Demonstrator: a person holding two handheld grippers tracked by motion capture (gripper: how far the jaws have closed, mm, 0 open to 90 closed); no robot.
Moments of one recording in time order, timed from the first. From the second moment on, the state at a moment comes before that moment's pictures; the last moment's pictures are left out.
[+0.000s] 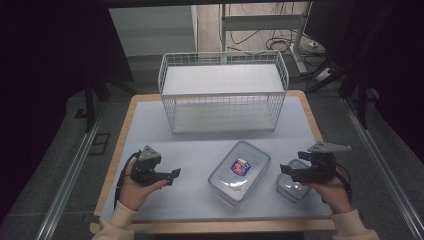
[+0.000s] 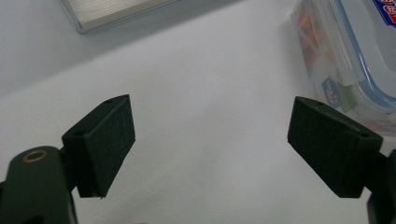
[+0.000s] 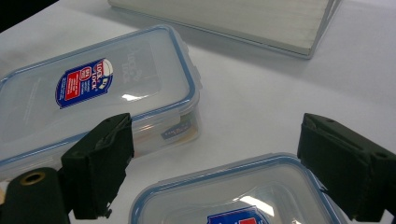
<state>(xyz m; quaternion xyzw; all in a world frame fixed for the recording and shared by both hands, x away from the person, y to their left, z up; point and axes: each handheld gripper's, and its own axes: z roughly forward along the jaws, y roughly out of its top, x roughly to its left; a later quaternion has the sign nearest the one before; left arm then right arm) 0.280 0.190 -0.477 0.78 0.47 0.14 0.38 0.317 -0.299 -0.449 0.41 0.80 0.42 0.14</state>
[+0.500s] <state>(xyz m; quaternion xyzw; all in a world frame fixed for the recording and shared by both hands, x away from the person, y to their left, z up) 0.278 0.188 -0.475 0.79 0.46 0.14 0.38 0.313 -0.299 -0.446 0.40 0.80 0.42 0.14</state>
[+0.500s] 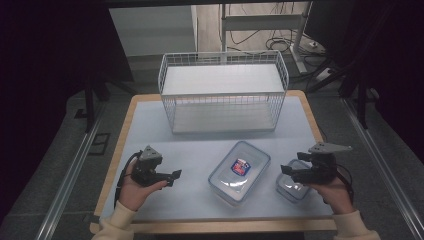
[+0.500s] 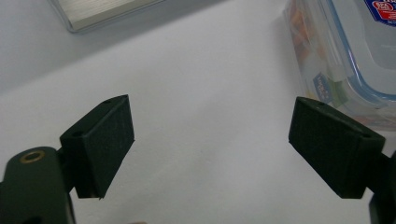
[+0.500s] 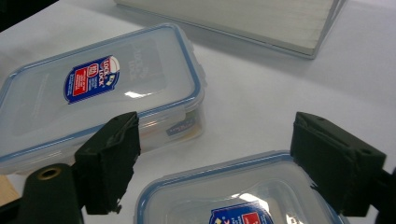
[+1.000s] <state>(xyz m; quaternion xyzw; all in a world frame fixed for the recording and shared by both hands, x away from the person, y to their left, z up) 0.278 0.184 -0.476 0.80 0.46 0.13 0.37 0.307 -0.292 -0.443 0.37 0.82 0.42 0.12</state>
